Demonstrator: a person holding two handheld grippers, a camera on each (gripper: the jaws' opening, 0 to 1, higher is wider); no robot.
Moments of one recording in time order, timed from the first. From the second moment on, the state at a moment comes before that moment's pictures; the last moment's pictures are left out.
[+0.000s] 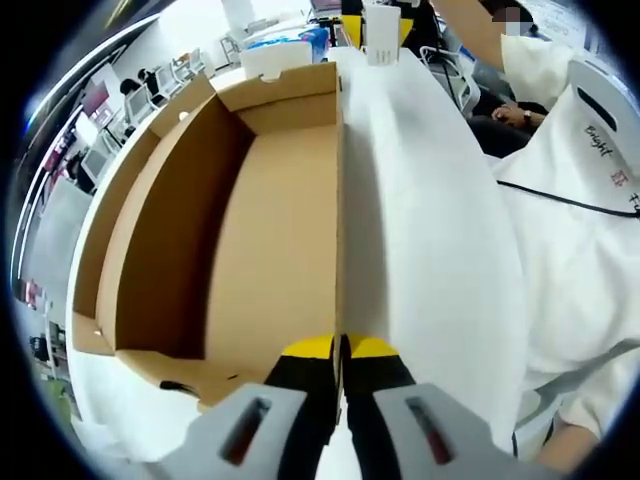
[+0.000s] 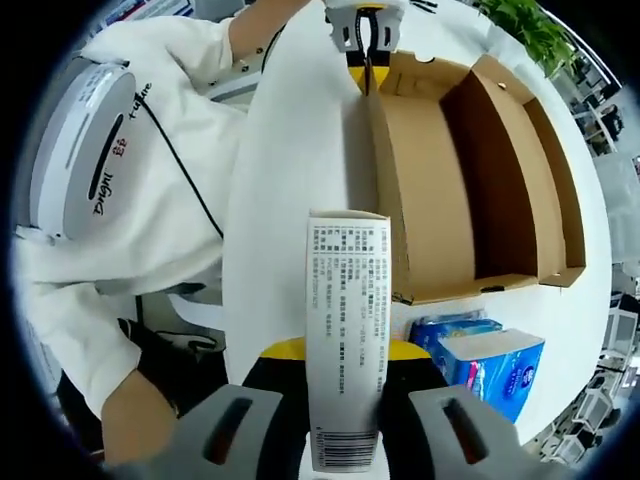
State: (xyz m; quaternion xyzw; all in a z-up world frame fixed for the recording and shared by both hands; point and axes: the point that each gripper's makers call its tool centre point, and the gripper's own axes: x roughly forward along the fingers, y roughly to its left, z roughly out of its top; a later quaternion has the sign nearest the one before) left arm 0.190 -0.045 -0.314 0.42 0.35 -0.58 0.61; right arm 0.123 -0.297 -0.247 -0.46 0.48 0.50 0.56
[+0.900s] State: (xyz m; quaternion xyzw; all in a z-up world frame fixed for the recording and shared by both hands) left arm 0.191 -0.045 -0.314 0.42 0.35 -0.58 0.61; right arm 0.125 -0.310 -0.278 -0.47 0.48 0.49 0.55
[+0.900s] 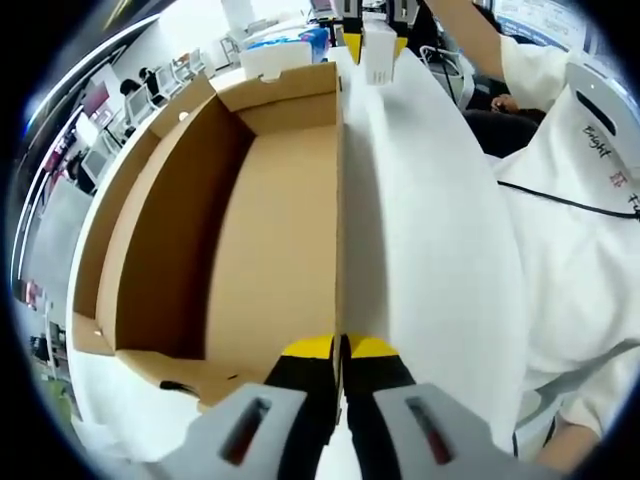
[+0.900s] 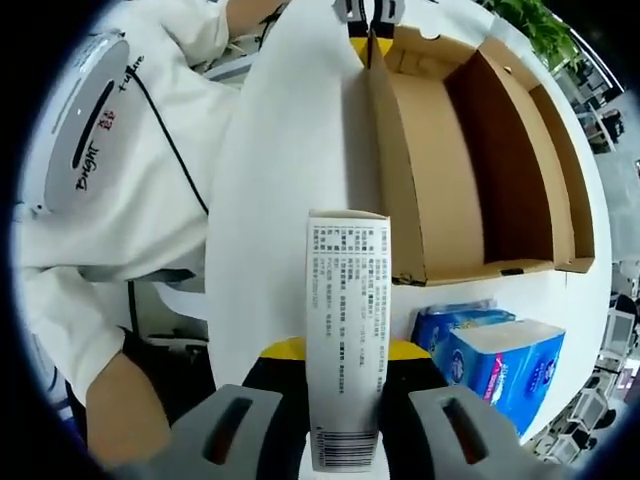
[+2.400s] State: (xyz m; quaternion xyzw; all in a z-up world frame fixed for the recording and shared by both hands) left arm 0.189 -0.045 -0.313 0.42 0.35 -0.58 0.61; right arm 0.125 -0.357 -0.306 -0.46 0.51 0.46 0.55
